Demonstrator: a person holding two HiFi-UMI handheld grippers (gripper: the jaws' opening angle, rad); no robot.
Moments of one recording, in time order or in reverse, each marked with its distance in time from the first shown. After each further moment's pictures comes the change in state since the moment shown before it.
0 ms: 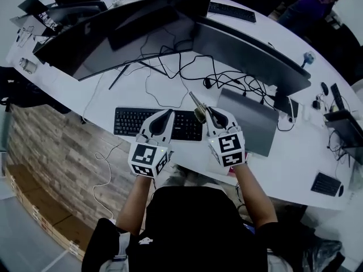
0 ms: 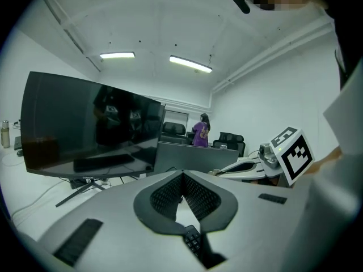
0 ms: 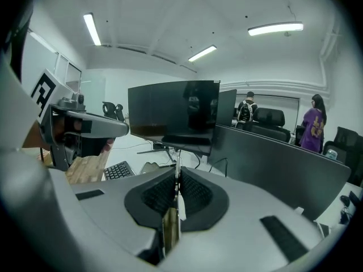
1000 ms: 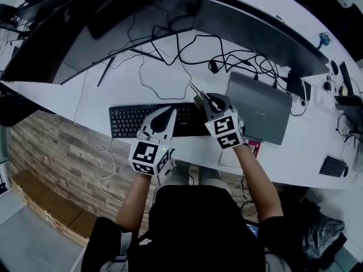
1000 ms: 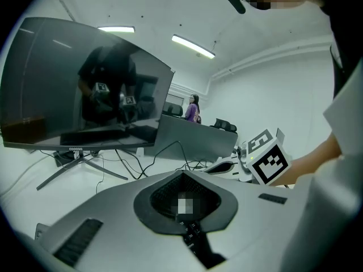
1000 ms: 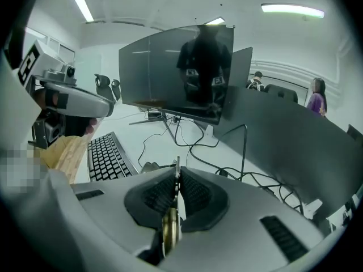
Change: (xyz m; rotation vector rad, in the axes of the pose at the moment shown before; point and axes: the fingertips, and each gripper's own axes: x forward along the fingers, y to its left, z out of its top) left arm 0.051 0.049 -0.082 -0.060 0.167 -0.111; right arm 0.110 -0.002 -0.088 -0.018 0.246 0.017
